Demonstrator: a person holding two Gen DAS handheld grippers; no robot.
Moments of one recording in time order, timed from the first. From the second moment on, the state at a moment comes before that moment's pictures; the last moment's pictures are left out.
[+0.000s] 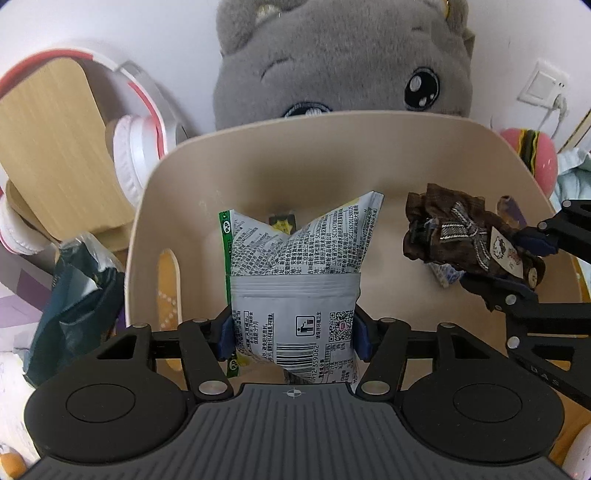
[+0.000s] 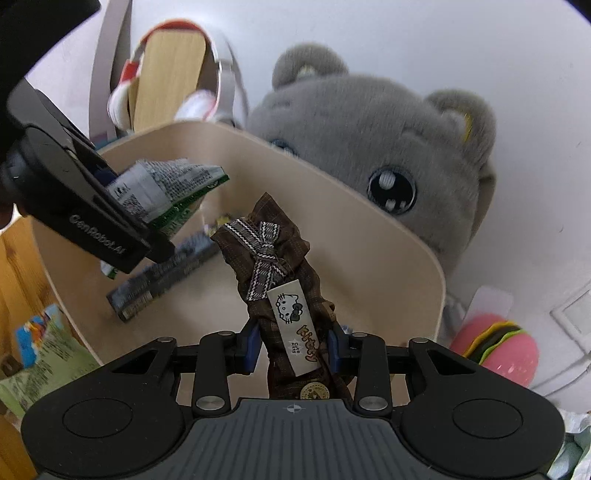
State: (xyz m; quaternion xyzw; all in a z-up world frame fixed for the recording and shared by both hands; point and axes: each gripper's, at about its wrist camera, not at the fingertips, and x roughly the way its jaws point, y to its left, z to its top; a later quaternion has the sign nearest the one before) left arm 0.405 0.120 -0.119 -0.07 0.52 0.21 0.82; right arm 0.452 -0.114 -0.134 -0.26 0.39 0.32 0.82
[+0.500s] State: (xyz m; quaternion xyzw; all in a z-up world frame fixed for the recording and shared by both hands) left arm 0.382 0.129 -0.088 -0.08 0.49 0.22 0.84; right arm 0.440 -0.115 -0.124 -0.26 0.37 0.31 0.84
